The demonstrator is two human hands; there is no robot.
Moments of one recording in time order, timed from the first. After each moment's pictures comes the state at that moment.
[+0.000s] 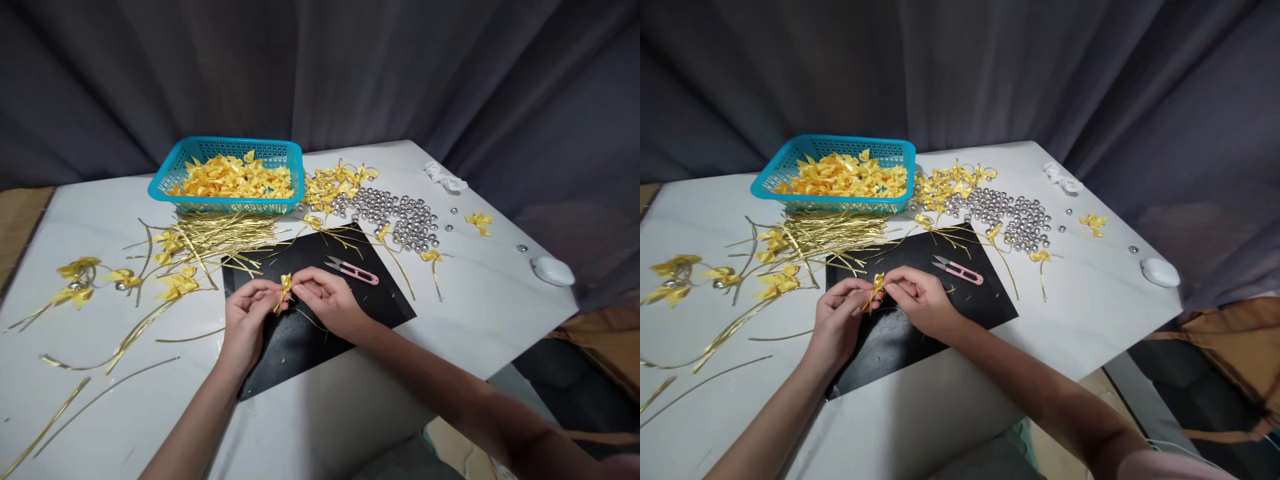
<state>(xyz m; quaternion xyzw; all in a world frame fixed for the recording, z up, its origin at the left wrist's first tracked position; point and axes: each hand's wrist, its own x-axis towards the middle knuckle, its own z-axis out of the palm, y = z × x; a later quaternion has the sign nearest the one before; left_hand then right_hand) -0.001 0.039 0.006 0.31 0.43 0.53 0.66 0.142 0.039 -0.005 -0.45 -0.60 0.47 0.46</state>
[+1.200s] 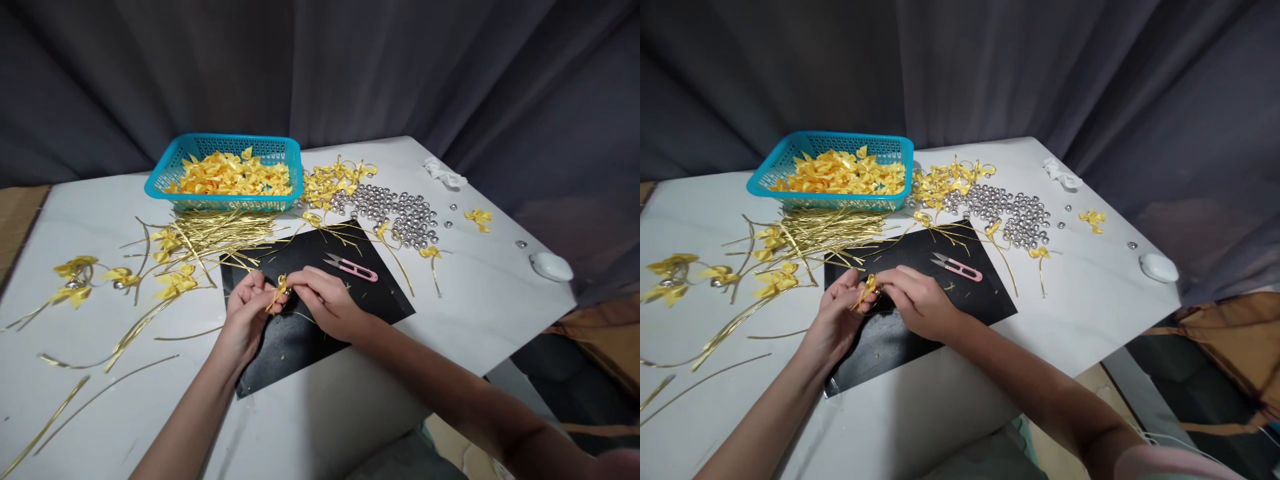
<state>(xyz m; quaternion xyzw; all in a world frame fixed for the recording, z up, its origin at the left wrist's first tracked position) -0.004 0.045 0.014 0.25 0.40 0.49 0.74 0.148 0.038 0.008 -0.37 -0.77 0.27 0.45</state>
